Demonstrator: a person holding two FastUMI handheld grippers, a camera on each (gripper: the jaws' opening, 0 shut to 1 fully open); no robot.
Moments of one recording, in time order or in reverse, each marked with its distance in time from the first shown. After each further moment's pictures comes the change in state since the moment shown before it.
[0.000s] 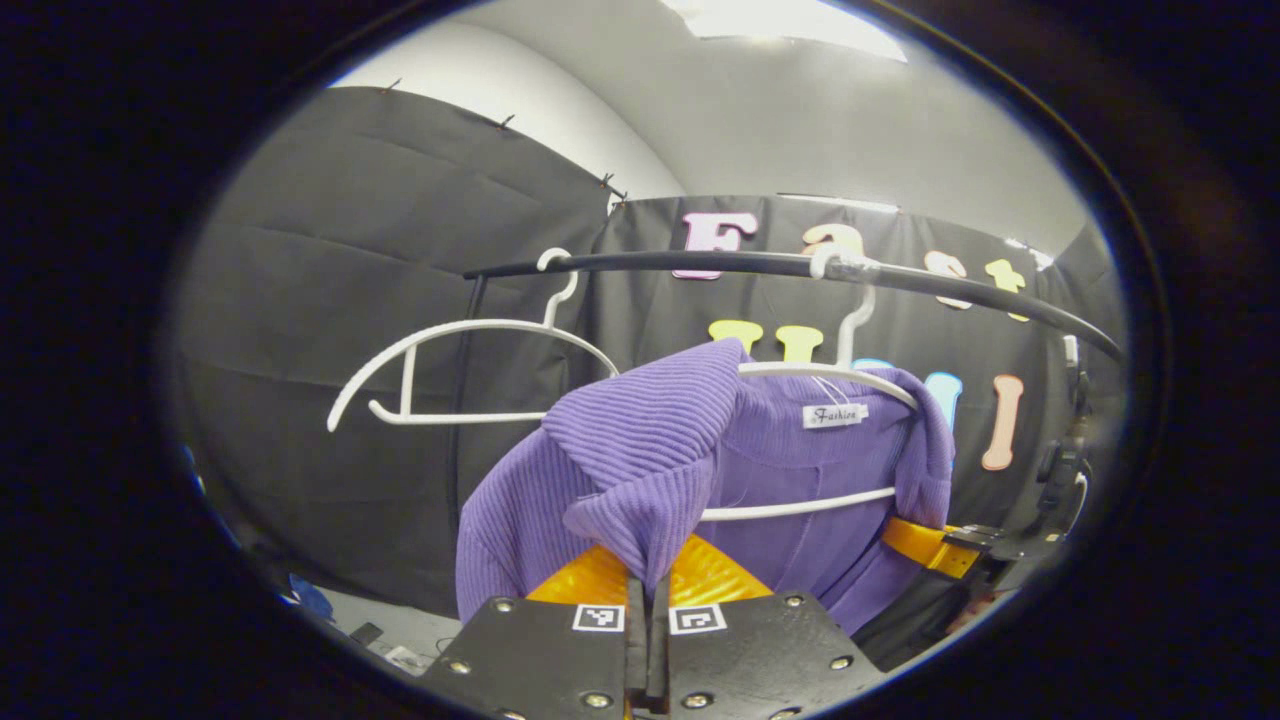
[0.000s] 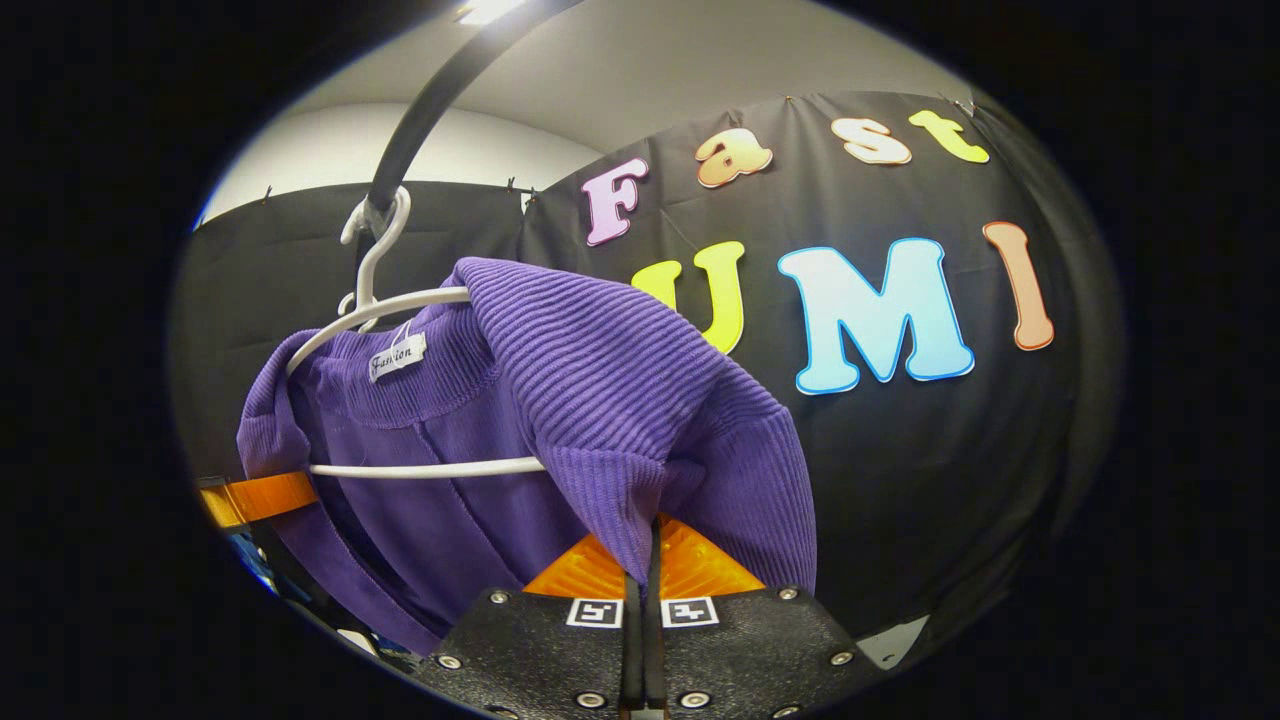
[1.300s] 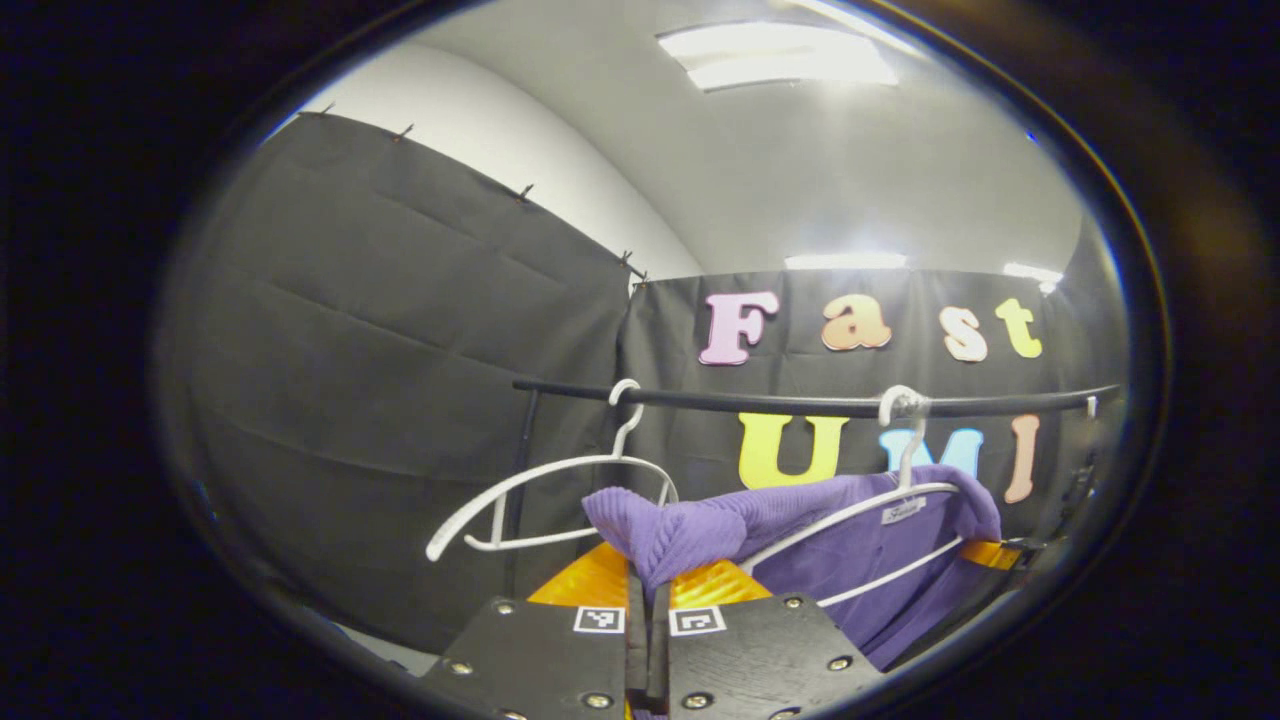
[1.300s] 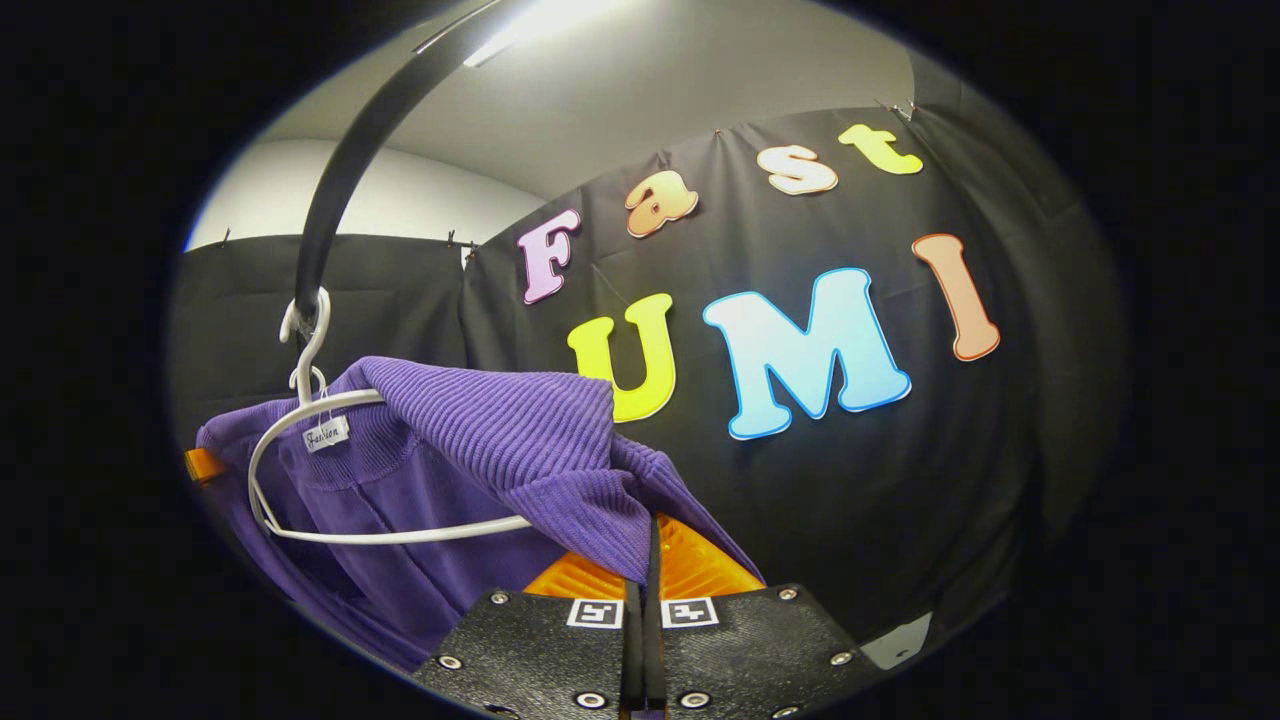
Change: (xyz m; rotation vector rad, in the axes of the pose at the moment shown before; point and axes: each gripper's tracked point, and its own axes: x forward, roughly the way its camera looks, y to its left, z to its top) left arm -0.005 0.083 0.106 0.041 -0.222 0.031; right arm -0.016 -0.054 0.045 0.075 -0.152 -0.150
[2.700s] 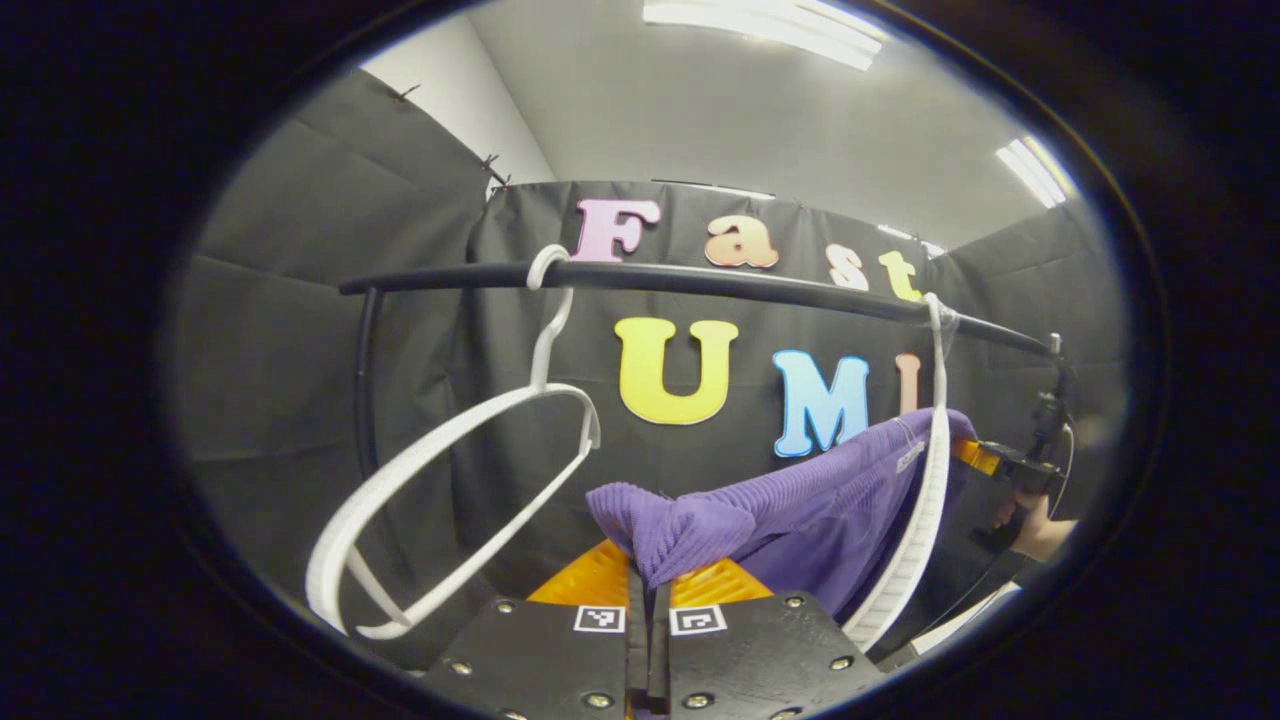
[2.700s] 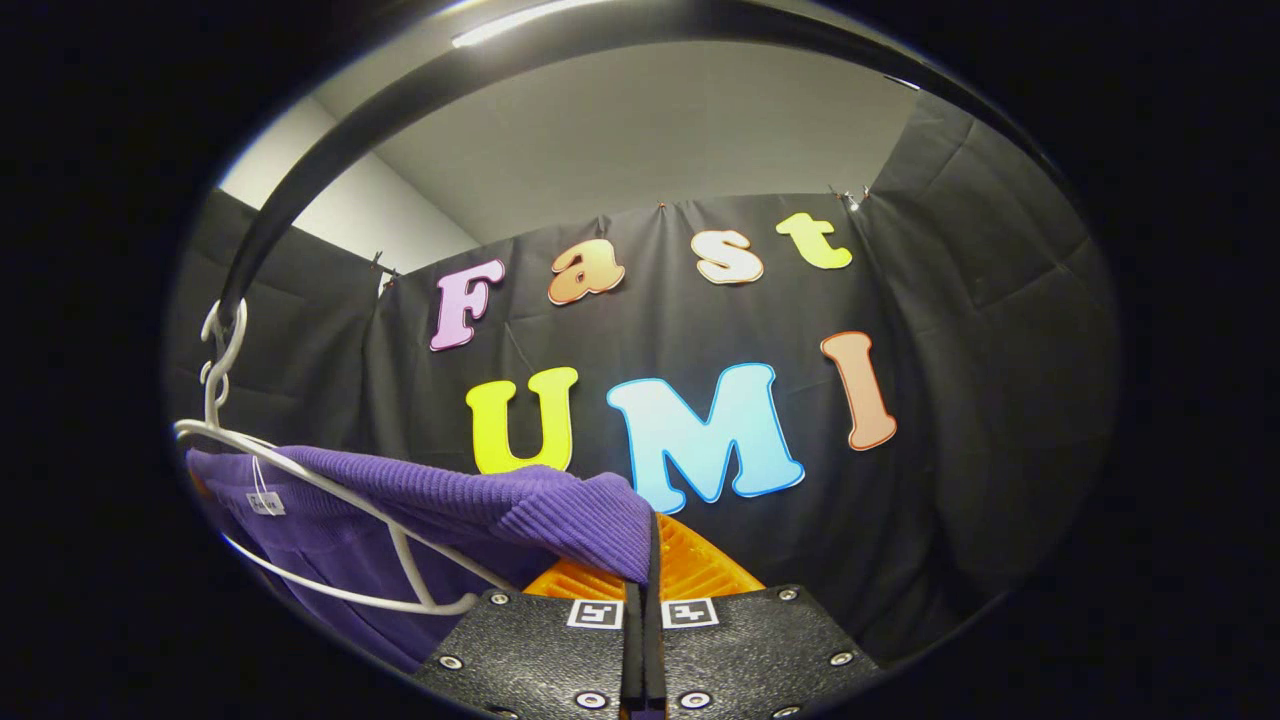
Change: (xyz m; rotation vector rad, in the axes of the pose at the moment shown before) left arm 0.132 0.002 -0.094 -0.022 0.272 -0.535; right arm 0.012 -0.051 0.049 -0.138 -0.217 -0.330
